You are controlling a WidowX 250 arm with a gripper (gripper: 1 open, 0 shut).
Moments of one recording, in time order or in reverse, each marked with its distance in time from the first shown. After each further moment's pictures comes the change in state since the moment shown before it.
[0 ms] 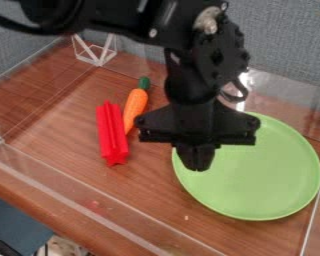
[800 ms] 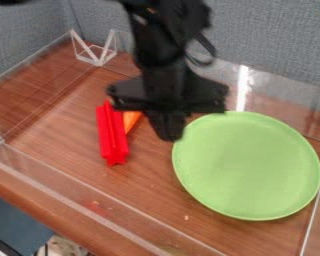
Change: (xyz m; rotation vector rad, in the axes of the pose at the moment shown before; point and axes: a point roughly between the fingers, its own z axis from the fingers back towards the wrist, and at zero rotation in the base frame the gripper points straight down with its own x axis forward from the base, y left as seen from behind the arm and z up) arm 0.025 0.029 0.027 -0.011 -0.031 -0.003
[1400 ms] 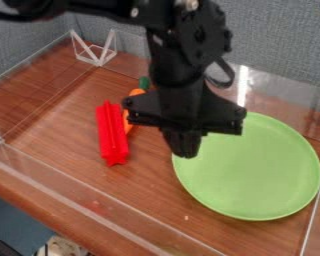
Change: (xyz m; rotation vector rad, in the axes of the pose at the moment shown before) arm -0.016 -0.018 -0.018 0.006 0.017 -0.090
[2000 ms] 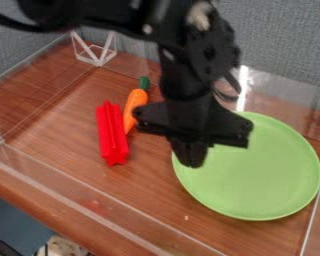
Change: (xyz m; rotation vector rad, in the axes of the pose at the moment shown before) arm -0.004 -0.011 -0.012 -0.002 0.012 -0.048
